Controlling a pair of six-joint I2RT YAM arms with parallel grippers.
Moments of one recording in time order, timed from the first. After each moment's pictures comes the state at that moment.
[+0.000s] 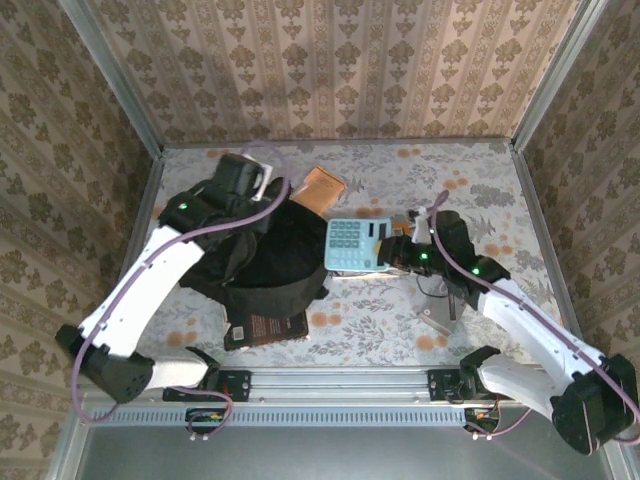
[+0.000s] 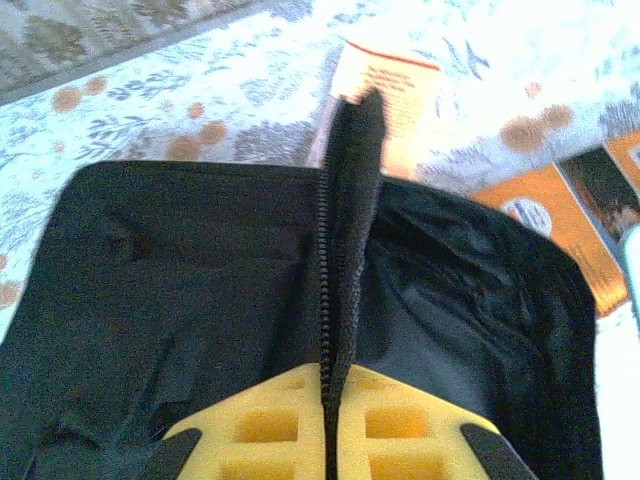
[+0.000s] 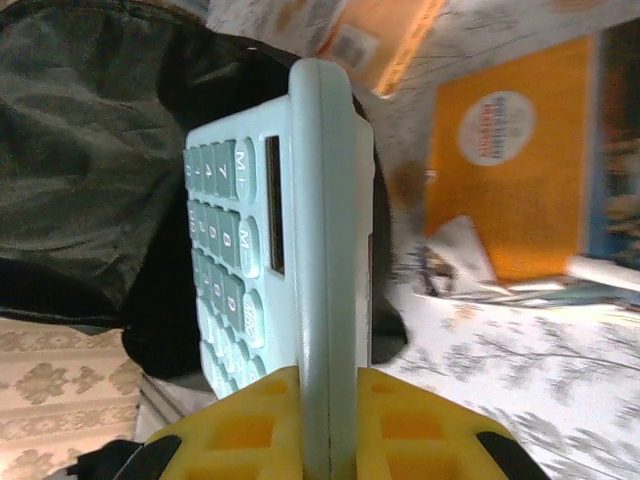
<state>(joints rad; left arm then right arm) -0.60 1.26 1.46 -0.99 -0.20 -0.14 0.45 1.04 0.75 -0.28 -0.39 0.81</state>
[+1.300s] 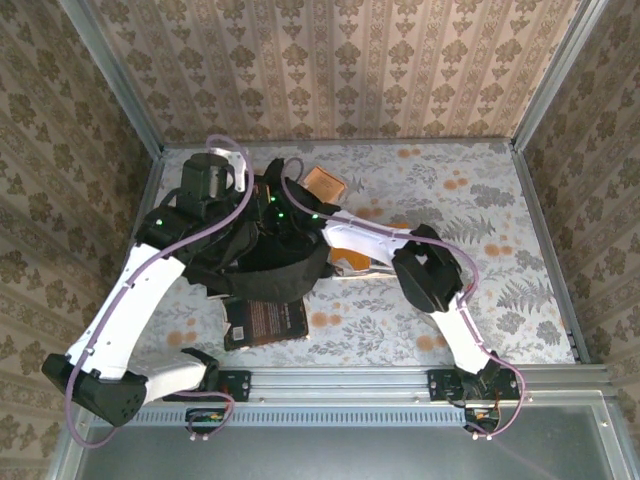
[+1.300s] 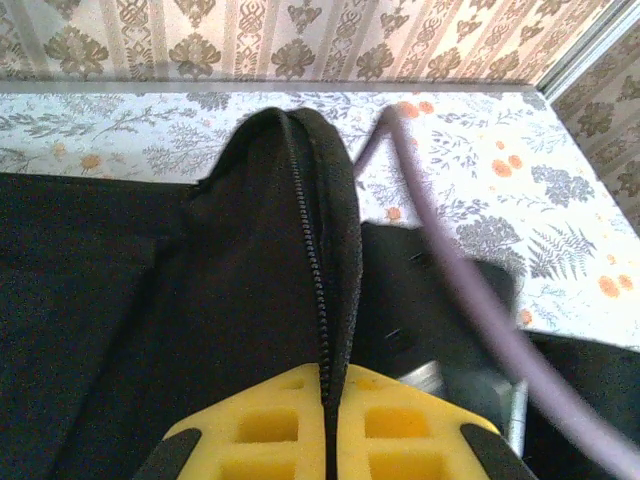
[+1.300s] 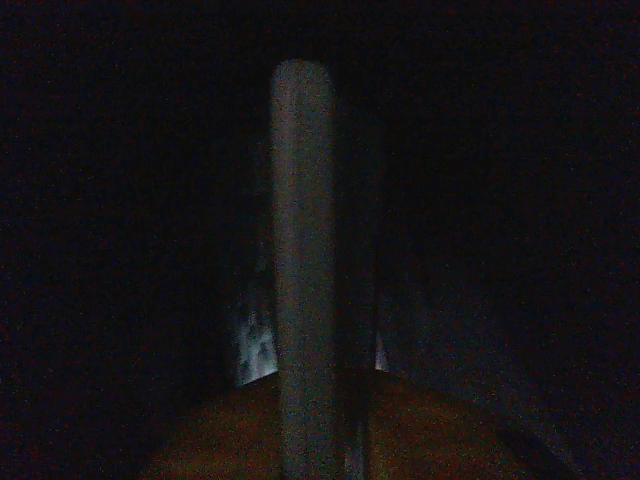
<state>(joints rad) -0.51 1.16 1.37 -0.75 0.07 -0.33 0.84 2.23 1.83 -0.19 -0.17 1.29</state>
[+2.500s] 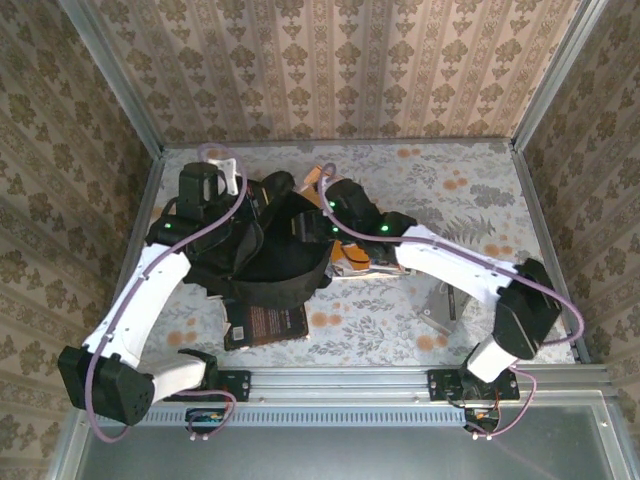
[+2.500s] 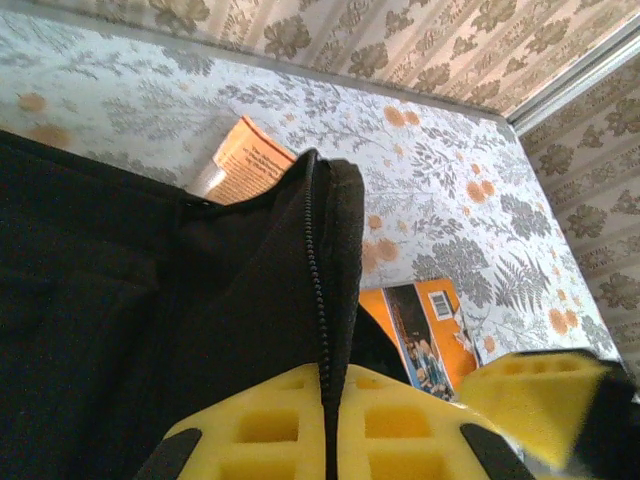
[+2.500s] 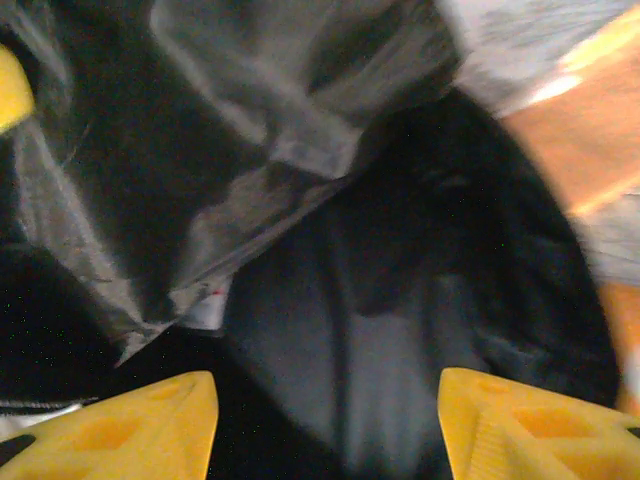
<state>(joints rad) -0.35 1.18 1.12 -0.49 0.31 -0.45 0.78 1.57 1.29 -0.32 0.02 0.50</state>
